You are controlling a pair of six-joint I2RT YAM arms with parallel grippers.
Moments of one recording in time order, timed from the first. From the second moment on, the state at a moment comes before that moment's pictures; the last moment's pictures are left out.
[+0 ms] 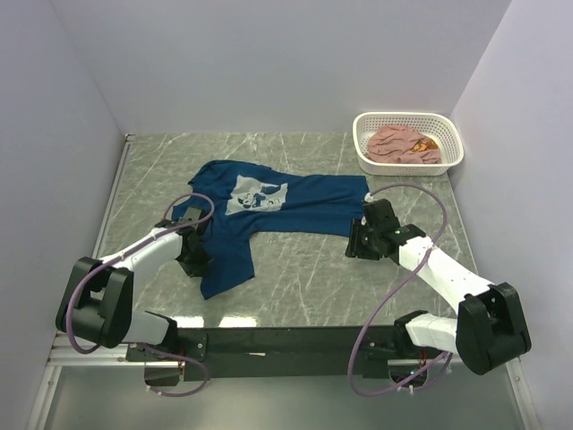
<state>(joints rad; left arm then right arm) -0.31 1.38 0.69 -0.71 -0.19 -0.98 0.36 1.19 0.68 -0.50 -0.04 0.45</state>
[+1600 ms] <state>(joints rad) -0.30 0.99 0.85 -0.96 -0.13 -0.88 0.27 1.70 1.00 -0.56 0.25 0.71</state>
